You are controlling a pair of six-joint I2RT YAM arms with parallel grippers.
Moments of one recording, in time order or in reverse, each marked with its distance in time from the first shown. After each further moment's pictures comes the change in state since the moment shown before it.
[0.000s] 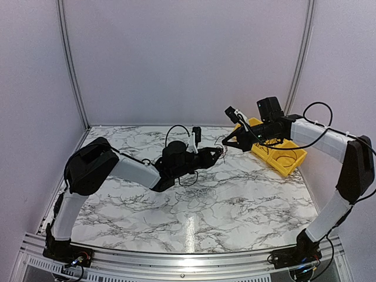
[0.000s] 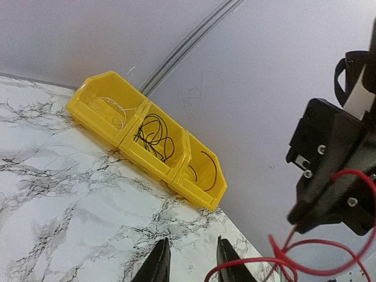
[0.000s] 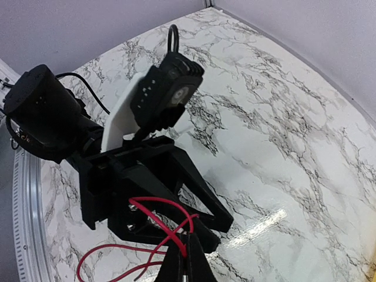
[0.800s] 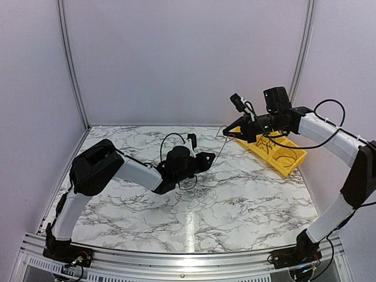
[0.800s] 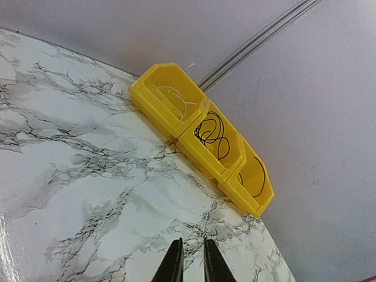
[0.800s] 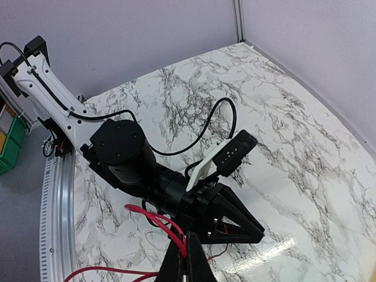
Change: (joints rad) left arm 0.002 0.056 0.022 -0.109 -0.184 -0.076; right arm -0.004 -0.061 0.069 -0.050 -0.154 0.006
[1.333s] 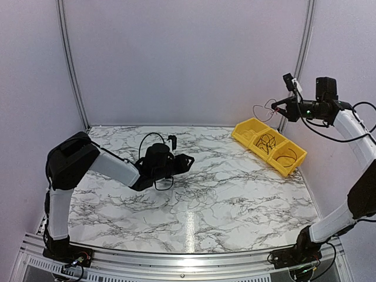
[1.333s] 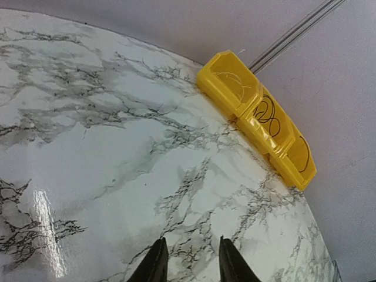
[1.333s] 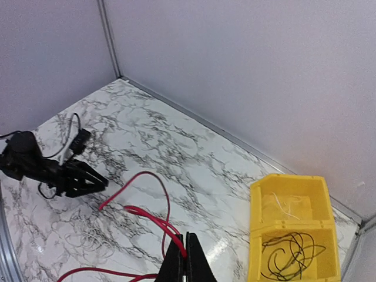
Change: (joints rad) left arm 0.084 -0.186 -0.292 -0.094 0.040 0.069; right arm -0.405 -0.144 0.095 -0.068 0.047 -0.013
